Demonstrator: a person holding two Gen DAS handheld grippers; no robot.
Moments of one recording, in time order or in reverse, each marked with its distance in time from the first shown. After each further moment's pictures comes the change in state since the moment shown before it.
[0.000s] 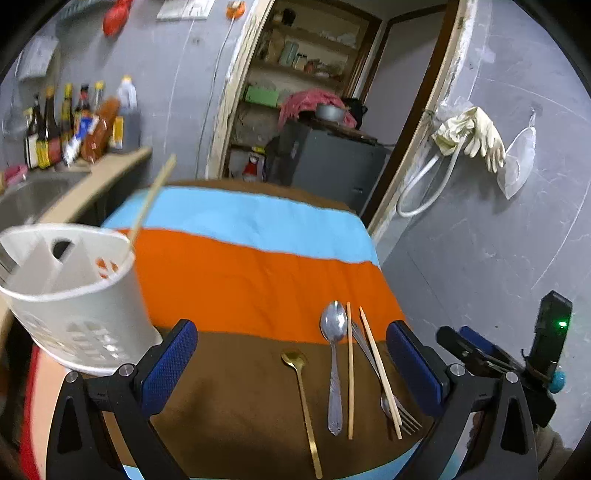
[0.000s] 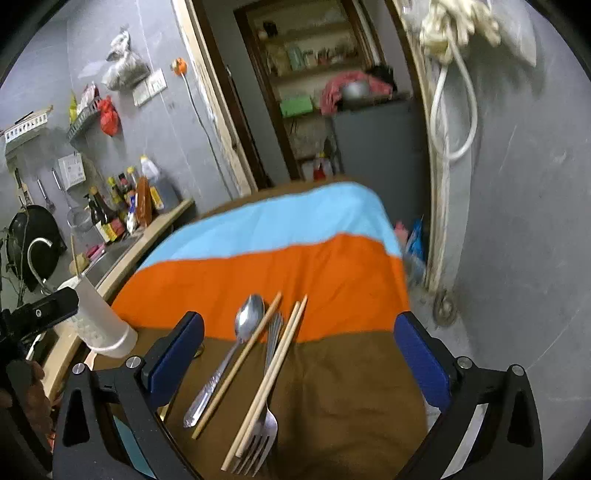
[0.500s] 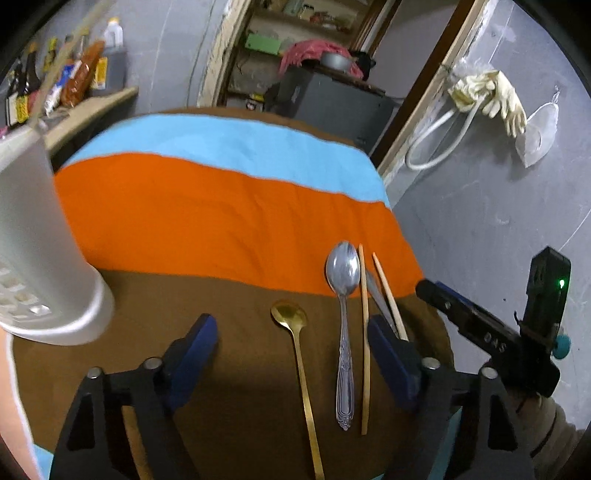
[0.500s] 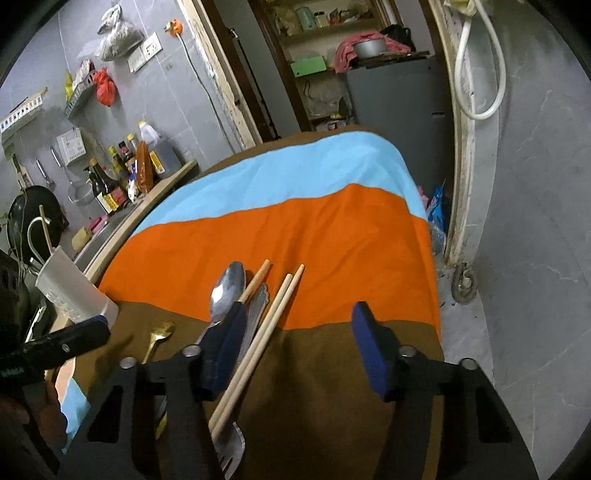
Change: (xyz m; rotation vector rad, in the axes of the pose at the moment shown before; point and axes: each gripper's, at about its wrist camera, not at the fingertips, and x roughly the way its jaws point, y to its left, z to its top) left arm 0.075 0.000 -0.034 -0.032 0.202 -0.023; right arm 0.072 -0.015 -0.015 -0.020 0.145 0.068
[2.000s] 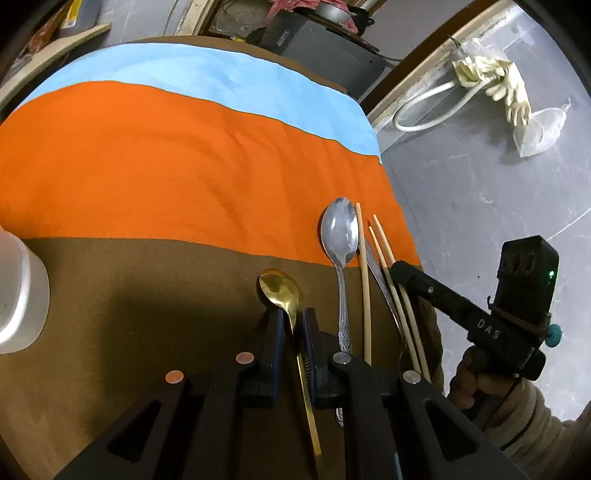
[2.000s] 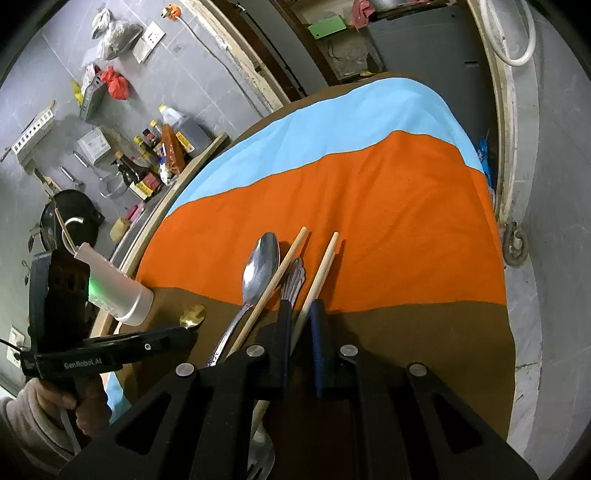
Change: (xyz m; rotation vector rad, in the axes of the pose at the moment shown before) left arm 0.047 0.011 0.007 -0.048 0.219 -0.159; right arm 0.040 0.002 -0.014 0.079 0.146 0.208
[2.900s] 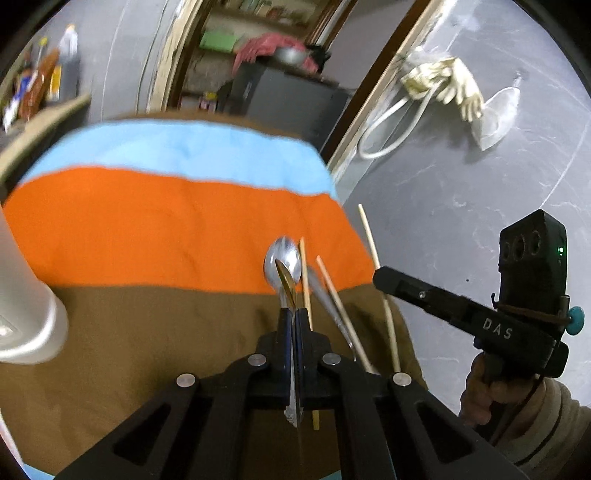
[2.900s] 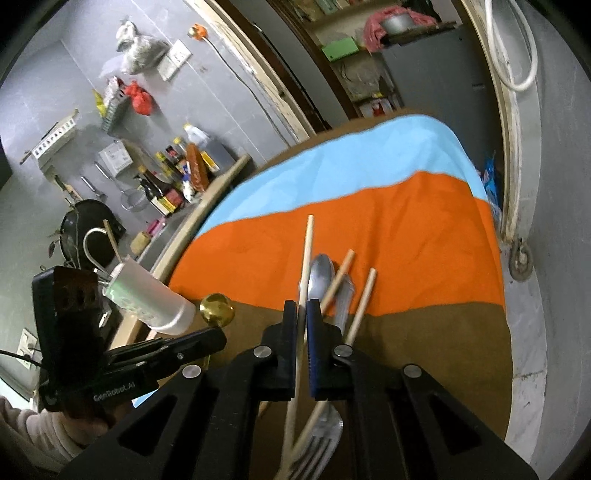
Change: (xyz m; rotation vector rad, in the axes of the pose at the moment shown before) left arm -0.053 -0.047 -0.021 0.161 -0.226 0.017; right arm -0.049 0.036 -0.002 -0.028 -0.091 0.039
